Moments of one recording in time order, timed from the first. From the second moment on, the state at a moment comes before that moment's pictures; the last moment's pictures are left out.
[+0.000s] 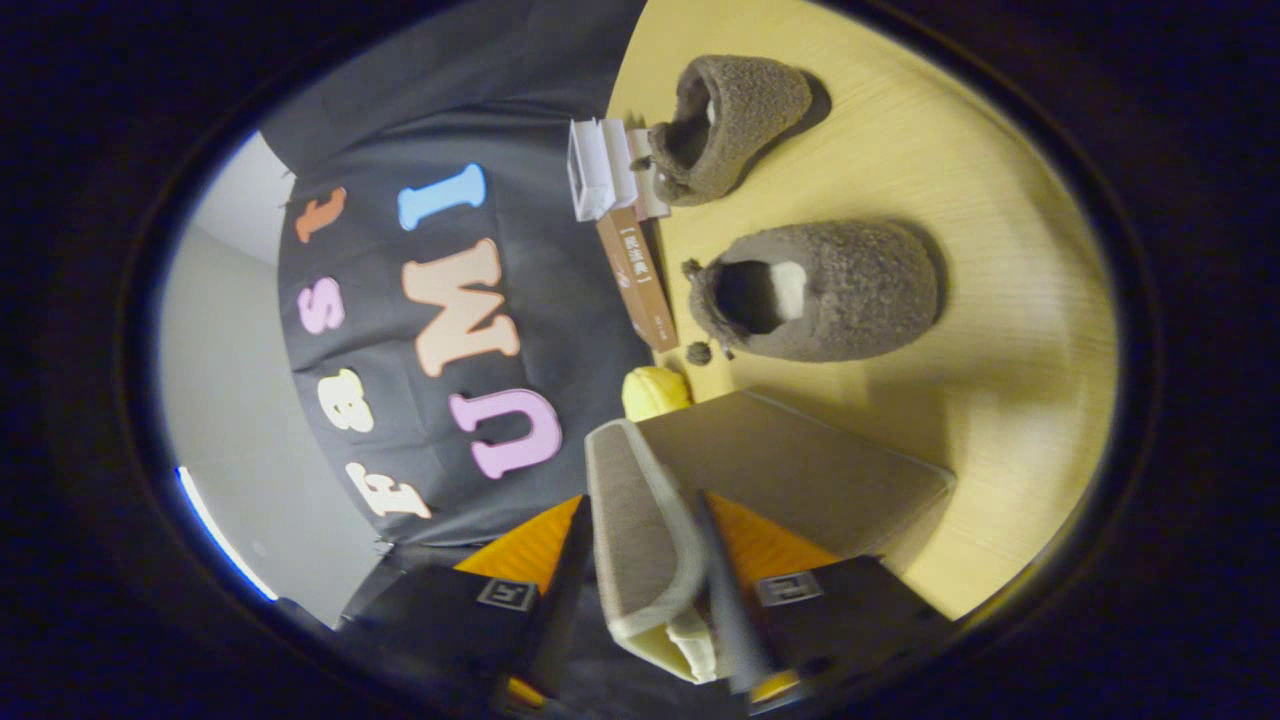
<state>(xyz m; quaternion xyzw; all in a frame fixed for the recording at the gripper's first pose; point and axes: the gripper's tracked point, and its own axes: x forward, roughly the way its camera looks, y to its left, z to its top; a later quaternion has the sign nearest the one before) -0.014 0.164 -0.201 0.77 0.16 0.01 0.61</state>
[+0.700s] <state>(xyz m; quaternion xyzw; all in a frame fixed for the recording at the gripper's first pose) 0.002 0.157 -0.124 0.72 0.13 0.05 0.68</state>
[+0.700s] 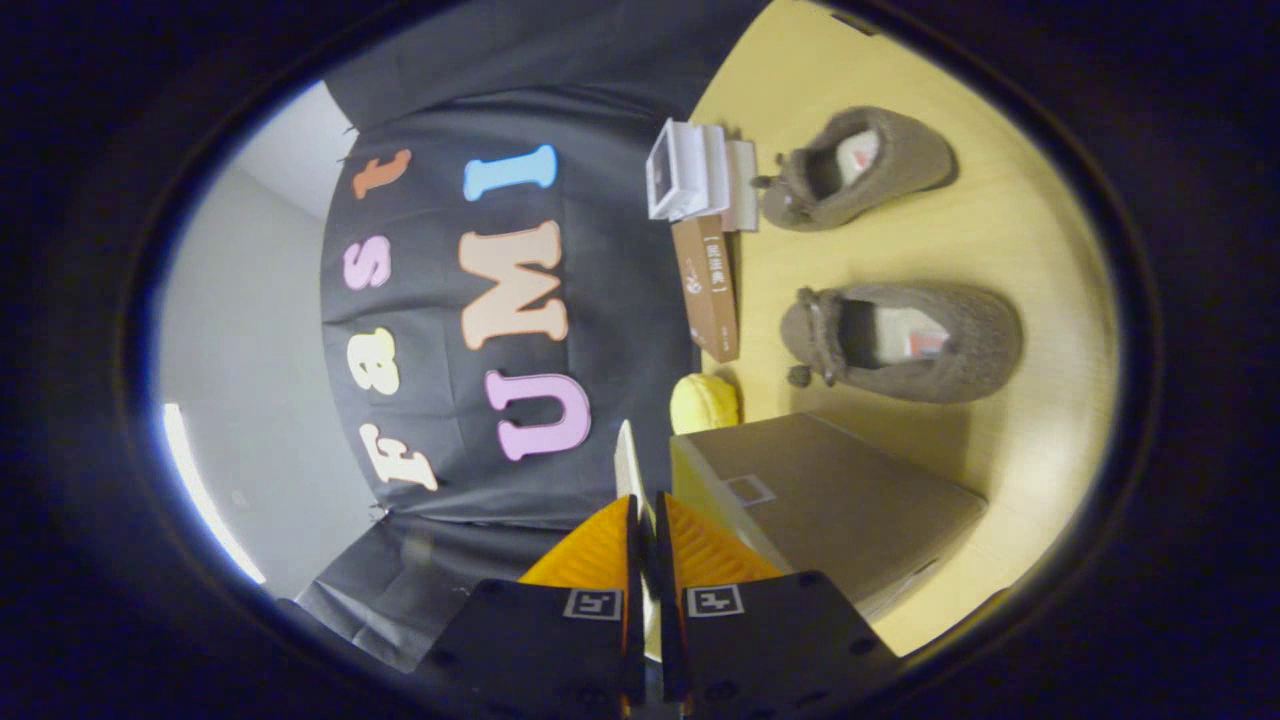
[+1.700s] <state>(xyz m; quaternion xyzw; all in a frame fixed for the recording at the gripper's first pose) -0.031 0.410 -0.027 0.60 0.18 0.27 0.73</state>
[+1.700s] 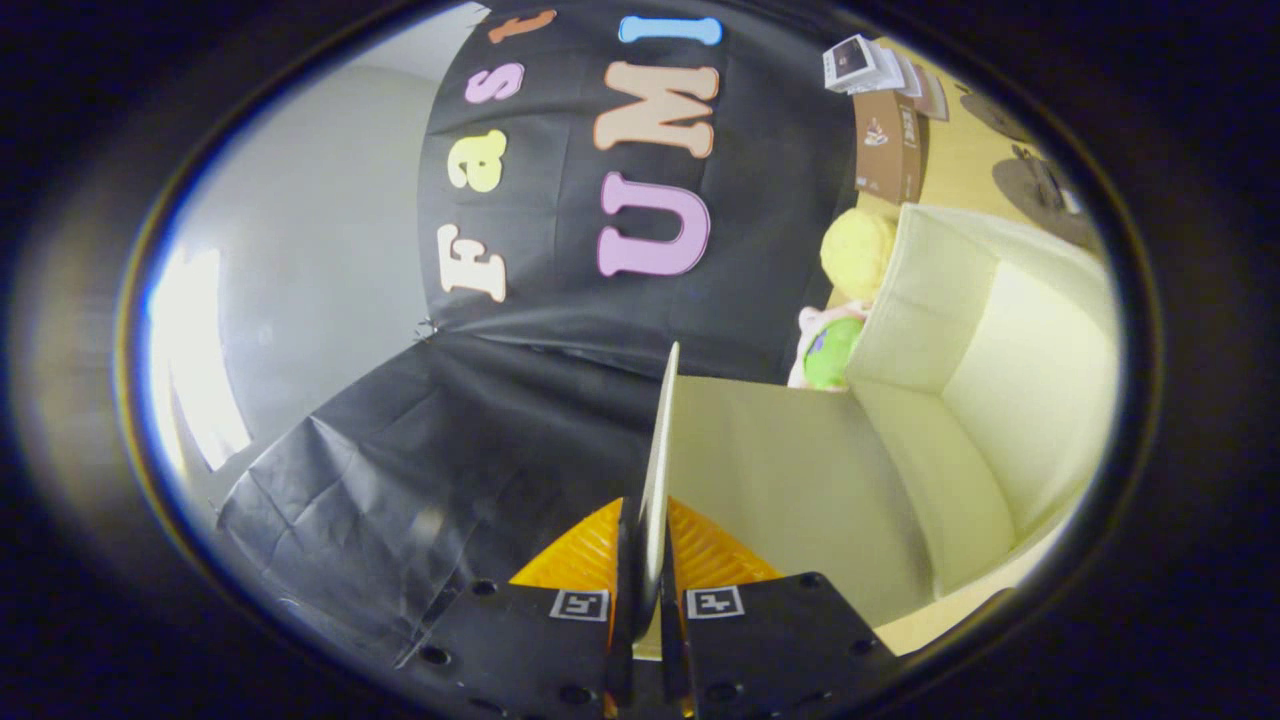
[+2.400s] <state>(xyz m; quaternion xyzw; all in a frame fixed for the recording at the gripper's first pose) -0.057 0.462 -0.143 0.38 0.28 0.27 0.84</state>
